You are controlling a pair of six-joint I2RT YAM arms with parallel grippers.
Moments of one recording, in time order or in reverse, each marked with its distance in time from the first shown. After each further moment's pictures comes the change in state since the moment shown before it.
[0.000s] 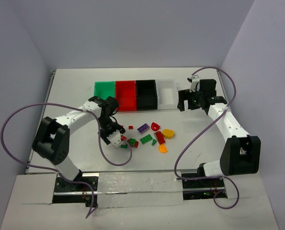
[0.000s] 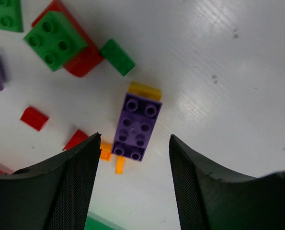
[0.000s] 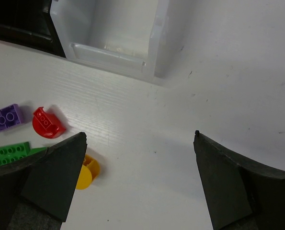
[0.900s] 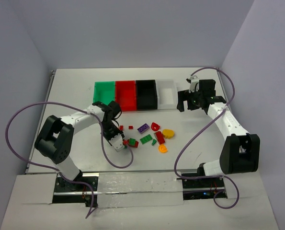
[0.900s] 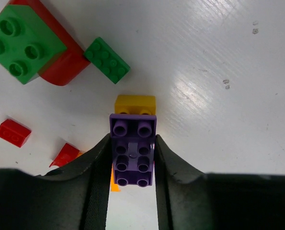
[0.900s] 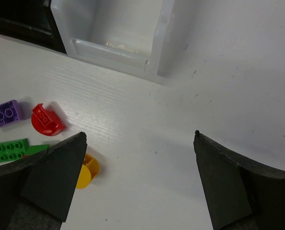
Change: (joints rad) left arm -0.040 0.026 -0.102 0.145 -0.067 -0.028; right arm 0.000 0.018 0.000 0.000 -0.017 -0.018
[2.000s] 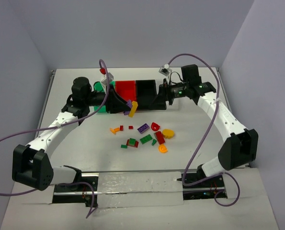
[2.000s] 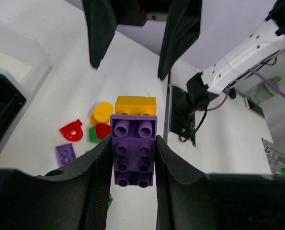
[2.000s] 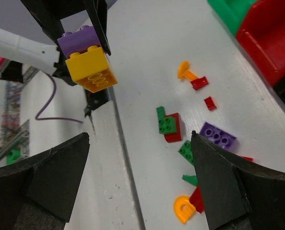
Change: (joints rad) left arm 0.243 -0.364 -0.090 1.208 0.769 -2.293; right arm 0.255 0.079 0.326 -0.153 -0.778 0.075
